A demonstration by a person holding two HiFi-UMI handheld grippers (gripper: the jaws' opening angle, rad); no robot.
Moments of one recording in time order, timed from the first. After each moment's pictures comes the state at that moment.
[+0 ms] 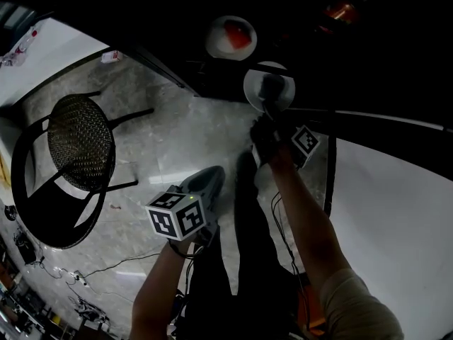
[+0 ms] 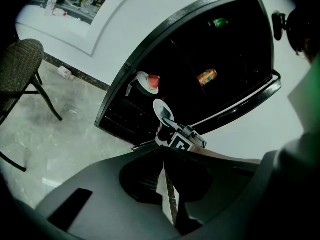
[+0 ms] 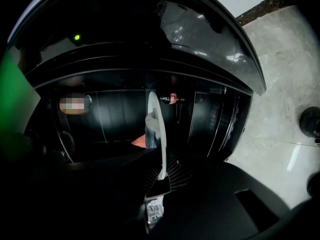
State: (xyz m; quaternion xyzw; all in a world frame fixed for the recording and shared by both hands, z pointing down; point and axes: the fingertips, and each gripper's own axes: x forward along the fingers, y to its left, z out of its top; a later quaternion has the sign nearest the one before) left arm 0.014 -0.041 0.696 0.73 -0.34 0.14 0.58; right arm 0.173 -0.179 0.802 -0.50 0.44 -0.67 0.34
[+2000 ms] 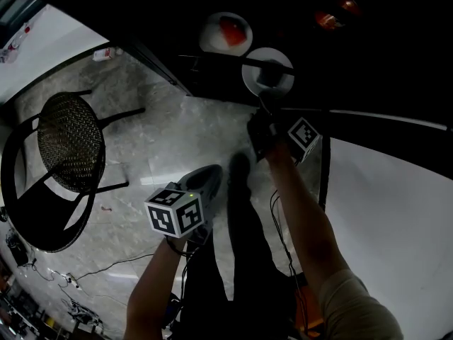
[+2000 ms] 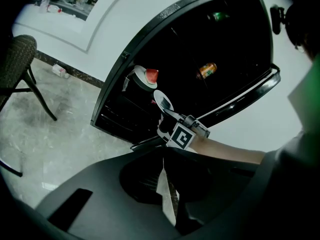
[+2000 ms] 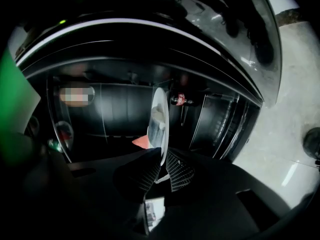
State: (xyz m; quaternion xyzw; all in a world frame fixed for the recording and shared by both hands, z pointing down) left arm 0.027 -0.038 0.719 0.74 -0.32 0.15 0.57; right arm 0.178 -0.199 0.797 -0.51 0.48 -0.64 0.30
